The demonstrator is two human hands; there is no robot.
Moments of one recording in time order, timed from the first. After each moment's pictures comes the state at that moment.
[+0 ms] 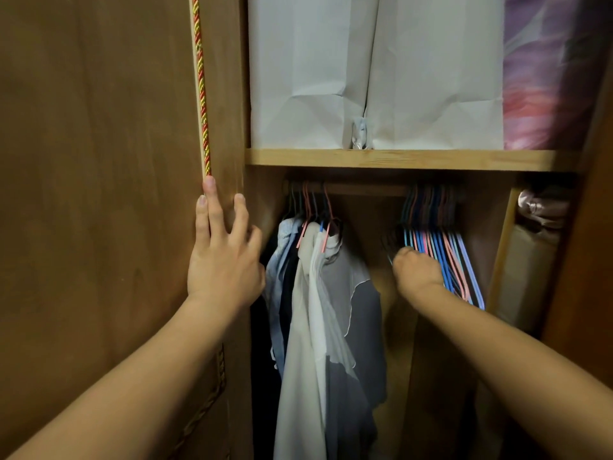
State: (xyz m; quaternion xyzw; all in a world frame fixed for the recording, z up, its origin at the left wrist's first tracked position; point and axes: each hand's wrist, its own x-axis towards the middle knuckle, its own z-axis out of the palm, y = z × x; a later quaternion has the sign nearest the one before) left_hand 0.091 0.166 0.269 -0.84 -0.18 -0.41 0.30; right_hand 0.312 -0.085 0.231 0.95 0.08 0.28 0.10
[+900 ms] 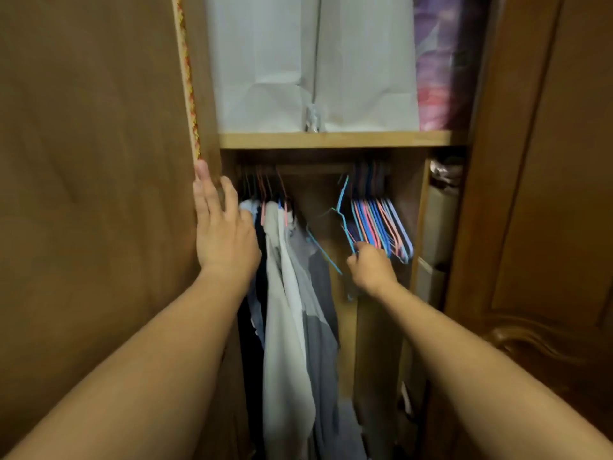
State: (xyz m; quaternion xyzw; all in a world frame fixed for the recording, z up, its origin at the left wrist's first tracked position) left_hand 0.077 0.160 0.275 -0.89 -0.14 -0.36 0.23; right_hand 0.188 -0.072 0.197 0.92 0.03 0.23 -0.31
